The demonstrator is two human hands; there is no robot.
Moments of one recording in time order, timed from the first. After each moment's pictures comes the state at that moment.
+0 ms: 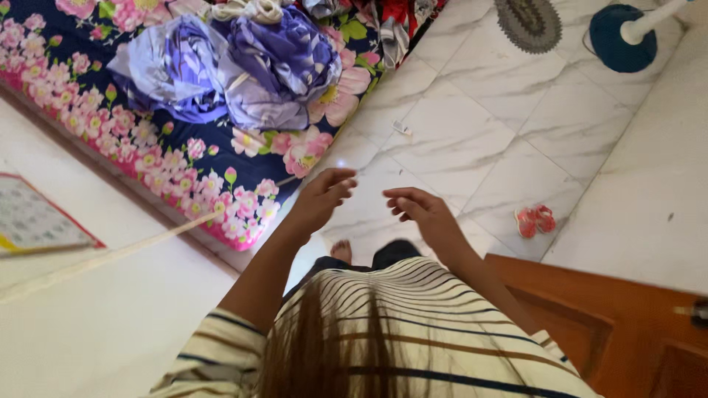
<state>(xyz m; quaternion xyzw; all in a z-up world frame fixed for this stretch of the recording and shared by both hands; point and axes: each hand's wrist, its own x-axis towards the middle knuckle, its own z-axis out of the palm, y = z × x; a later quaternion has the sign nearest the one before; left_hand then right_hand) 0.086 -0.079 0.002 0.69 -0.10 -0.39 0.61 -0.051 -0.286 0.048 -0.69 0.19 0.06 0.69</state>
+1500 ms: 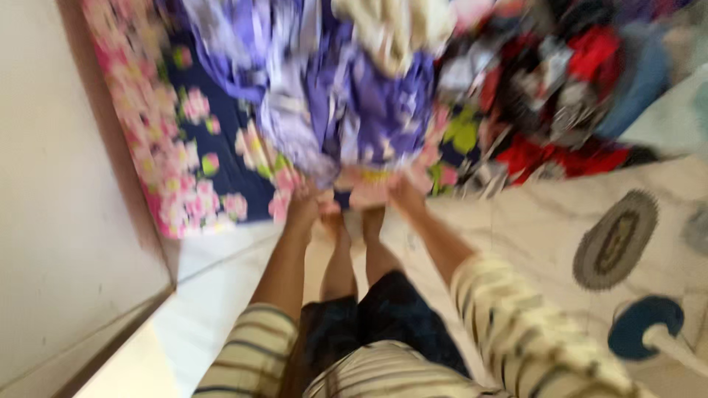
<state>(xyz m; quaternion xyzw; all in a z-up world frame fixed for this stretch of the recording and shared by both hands) 0.510 -0.195 -0.388 0.46 0.51 -0.15 0.71 0.638 -0.450 -0.456 -0.86 0.03 0.35 0.37</state>
